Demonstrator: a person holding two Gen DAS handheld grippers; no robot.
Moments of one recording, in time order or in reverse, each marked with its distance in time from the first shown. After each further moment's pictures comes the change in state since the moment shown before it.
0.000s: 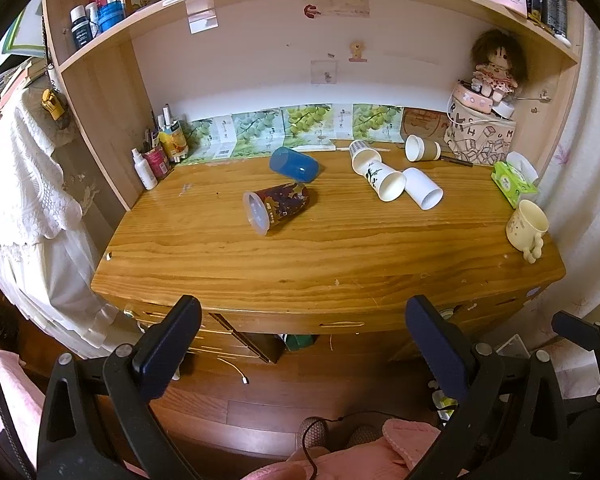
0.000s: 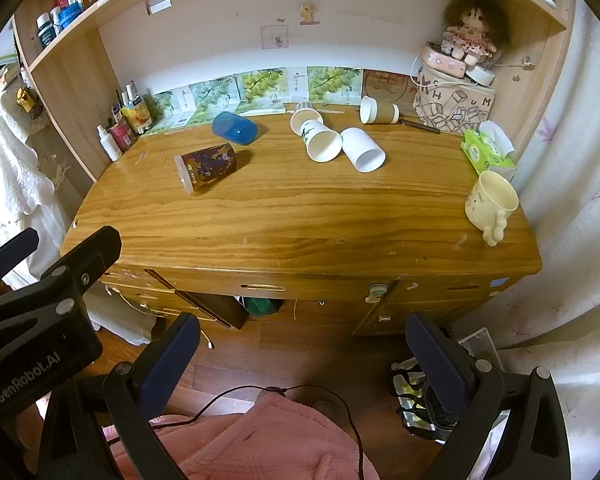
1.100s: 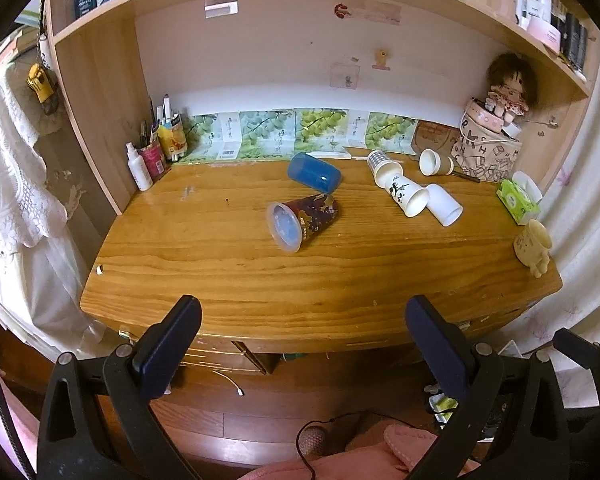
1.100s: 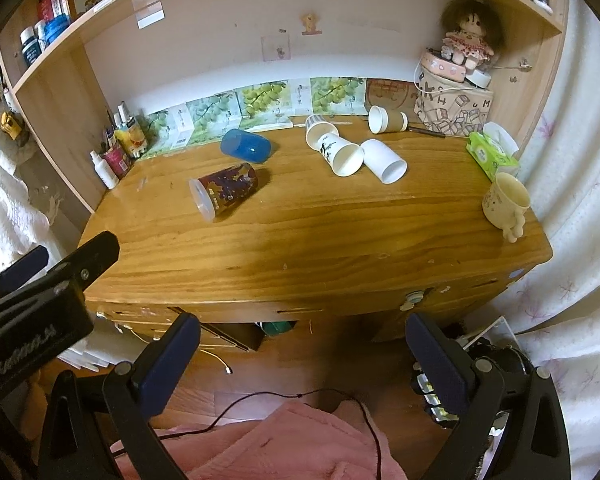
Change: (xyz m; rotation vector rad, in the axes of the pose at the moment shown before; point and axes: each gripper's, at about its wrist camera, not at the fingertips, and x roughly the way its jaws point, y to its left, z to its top) left arm 0.044 0.081 0.026 -0.044 0.008 -0.107; right arm 0.011 0.077 0.018 0.097 -0.045 -0.040
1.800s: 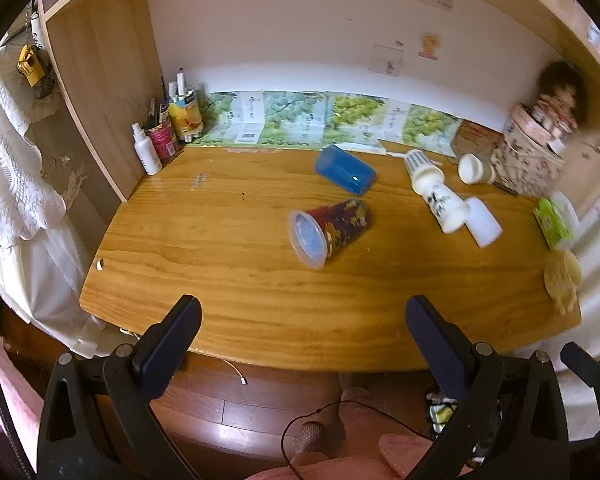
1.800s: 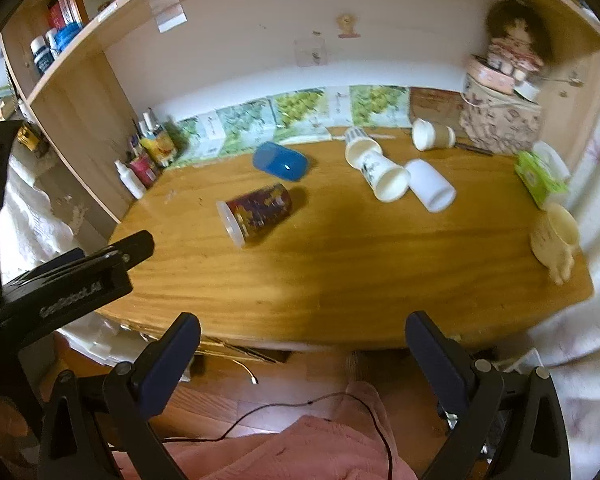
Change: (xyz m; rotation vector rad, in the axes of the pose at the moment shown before) left arm 0.063 0.011 0.055 -0.095 0.095 0.086; right arm 0.039 -0.003 0.055 -0.050 -0.004 0.160
